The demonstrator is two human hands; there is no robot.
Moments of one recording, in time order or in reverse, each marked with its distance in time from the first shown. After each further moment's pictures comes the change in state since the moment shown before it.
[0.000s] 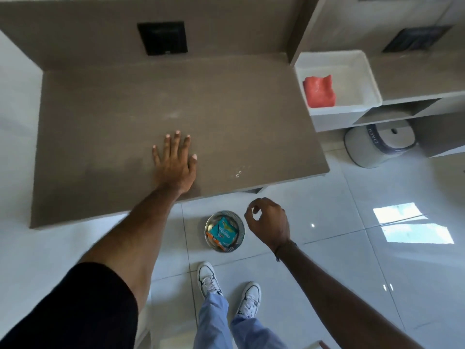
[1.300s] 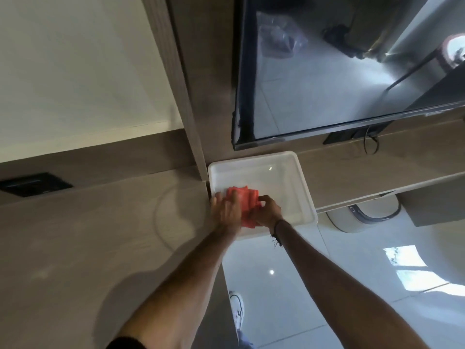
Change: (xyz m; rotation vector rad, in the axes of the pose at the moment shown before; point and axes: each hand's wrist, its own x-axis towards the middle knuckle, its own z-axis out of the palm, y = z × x) left_hand 0.278 0.446 0.015 0.031 -0.132 0.116; right_hand 0.446 0.216 -0.185 0.436 -0.265 0.580
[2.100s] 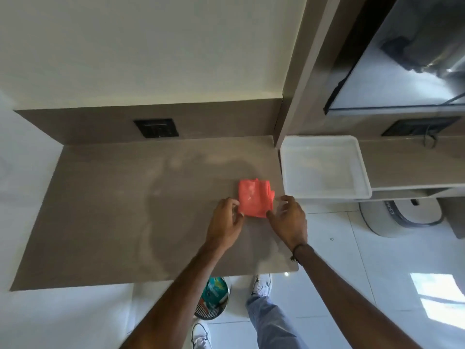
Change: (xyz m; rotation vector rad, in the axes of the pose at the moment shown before) left_hand -0.232 -0.189 -0.016 -0.754 0.249 -0.134; right_hand -0.215 0.017 0.121 -0.188 0.214 -0.374
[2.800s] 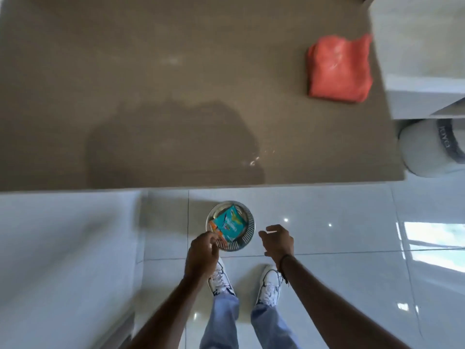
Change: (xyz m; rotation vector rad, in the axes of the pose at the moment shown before) left_hand -0.223 -0.334 0.060 0.144 -0.219 -0.441; right_hand -0.188 0.188 0.292 0.052 -0.306 0.589
